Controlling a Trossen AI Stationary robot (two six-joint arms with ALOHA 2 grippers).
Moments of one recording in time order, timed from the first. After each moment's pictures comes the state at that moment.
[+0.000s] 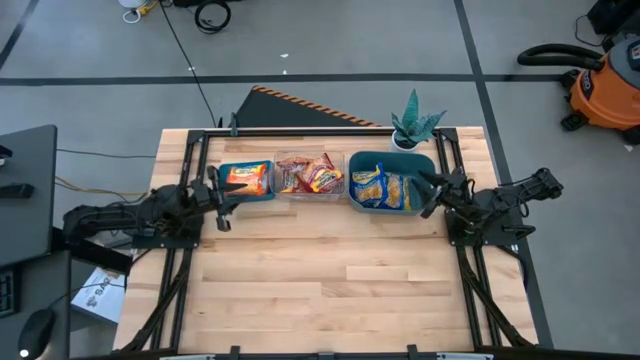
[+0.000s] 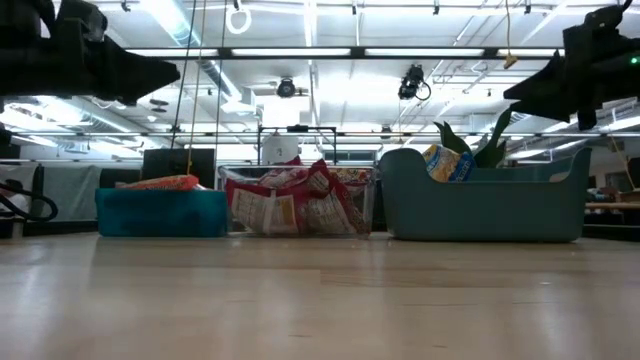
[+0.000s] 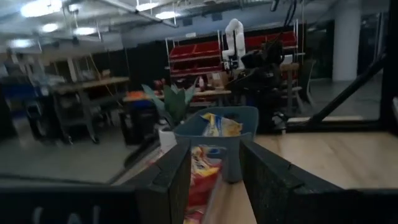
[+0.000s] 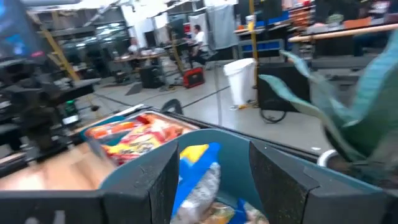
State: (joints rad) left arm 0.10 0.12 0.01 0.28 -0.19 0.14; right arm 0.38 0.00 0.09 -0.08 1.09 0.21
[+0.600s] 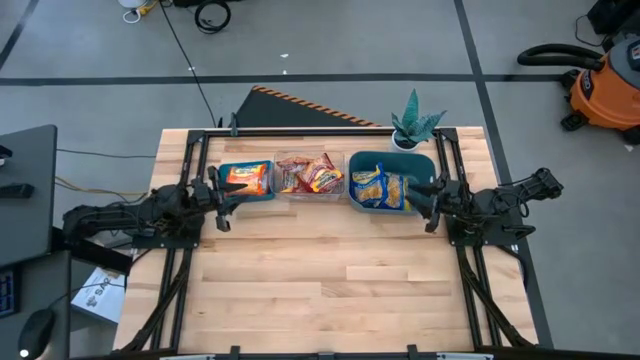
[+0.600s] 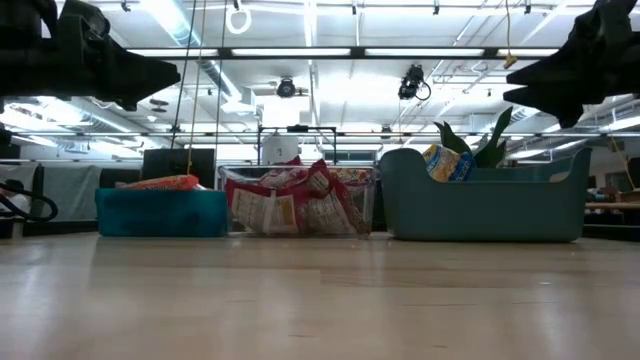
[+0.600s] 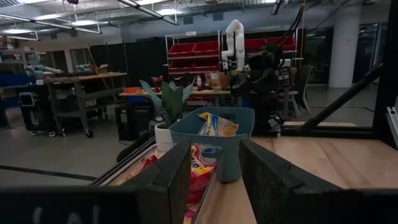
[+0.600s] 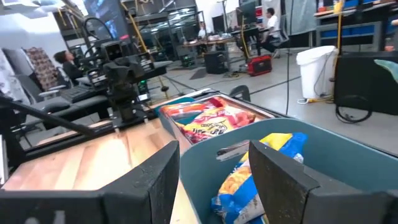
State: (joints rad) left arm 0.10 0.12 0.01 0.28 -0.19 0.06; right arm 0.38 0.00 0.09 -0.08 0.77 0.21
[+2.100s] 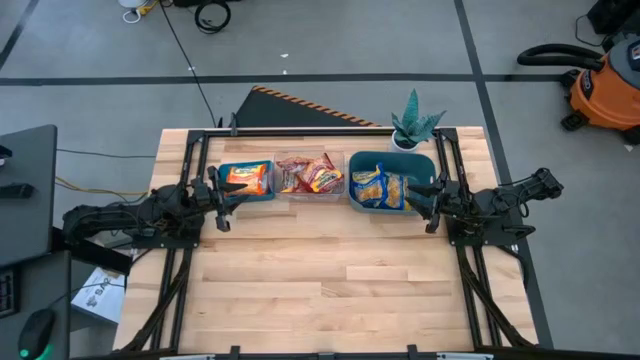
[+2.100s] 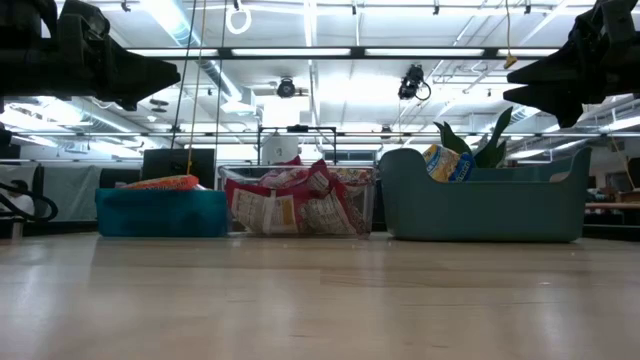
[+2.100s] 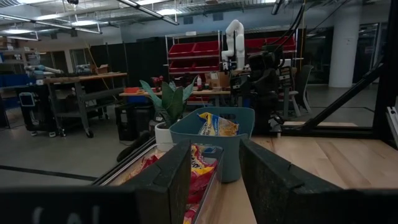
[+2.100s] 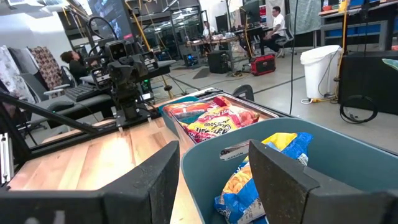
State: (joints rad) left arm 0.10 0.12 0.01 0.28 -0.19 0.06; right arm 0.38 0.00 0.09 -0.08 0.76 0.21
